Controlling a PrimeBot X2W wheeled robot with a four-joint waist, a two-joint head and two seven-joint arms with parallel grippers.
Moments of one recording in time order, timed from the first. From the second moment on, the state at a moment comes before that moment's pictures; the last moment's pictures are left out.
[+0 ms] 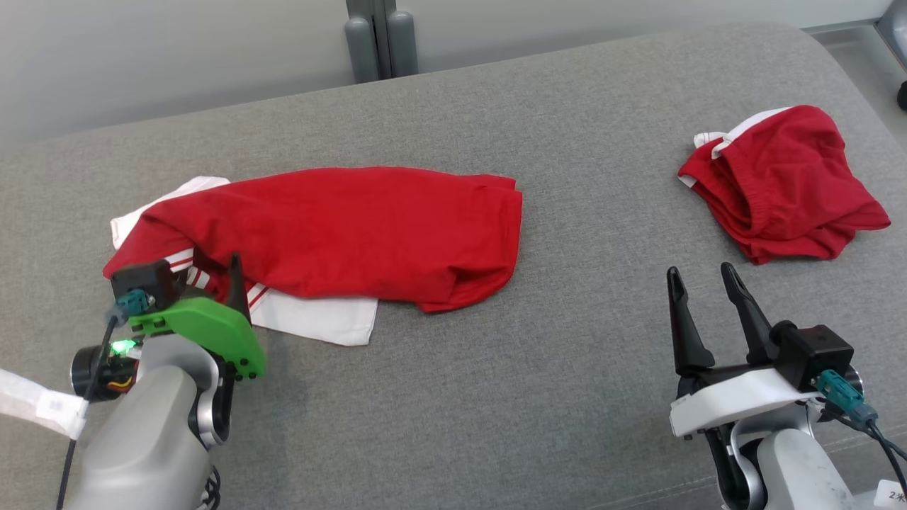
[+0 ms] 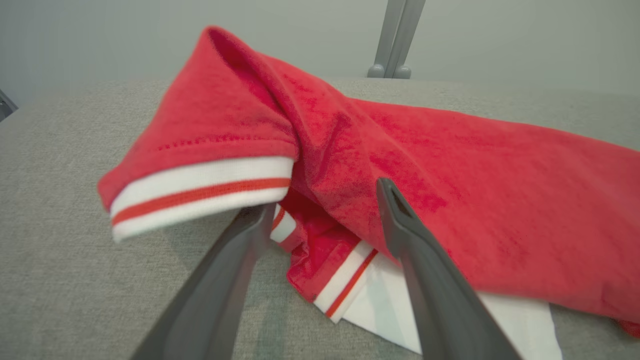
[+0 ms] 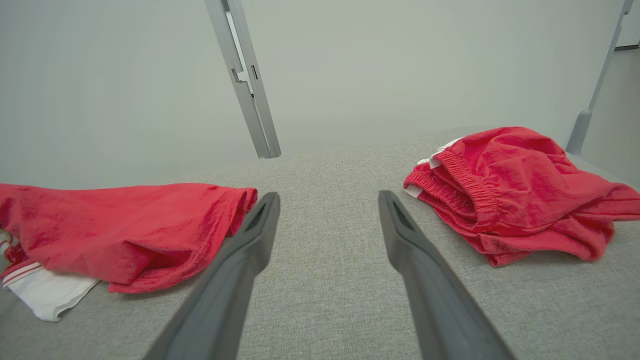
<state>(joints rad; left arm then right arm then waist) -0.60 0.30 -0.57 0.82 -0.79 0.13 -0.20 -0.12 -0.05 0.03 0.20 0.20 0.13 -0.26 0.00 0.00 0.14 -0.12</state>
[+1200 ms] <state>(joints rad) -0.44 0.25 -0.74 0.61 -0.73 0.22 -0.05 -0.12 -0.05 0.03 0.20 0.20 0.13 -0.26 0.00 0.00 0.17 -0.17</state>
